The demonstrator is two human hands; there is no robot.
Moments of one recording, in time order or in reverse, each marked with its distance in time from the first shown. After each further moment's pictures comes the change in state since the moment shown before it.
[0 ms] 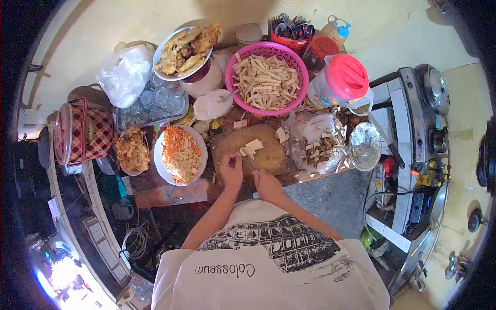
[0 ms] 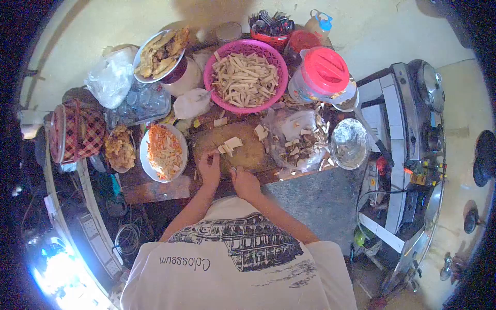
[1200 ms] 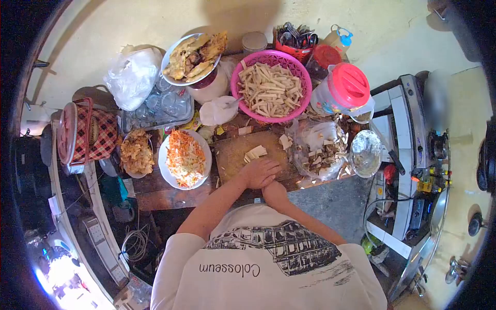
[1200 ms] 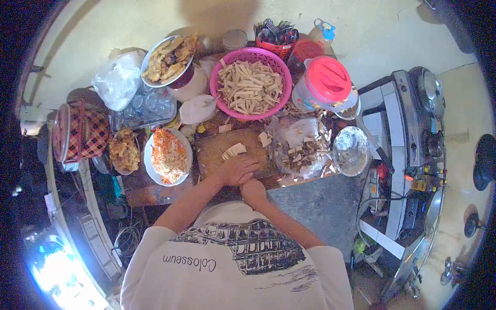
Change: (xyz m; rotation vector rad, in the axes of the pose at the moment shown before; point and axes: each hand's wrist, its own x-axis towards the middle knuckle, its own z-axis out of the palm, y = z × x) left_hand 0.031 0.026 0.025 0.526 -1.112 0.973; right_hand 0.000 0.035 0.023 -0.228 -0.009 -0.226
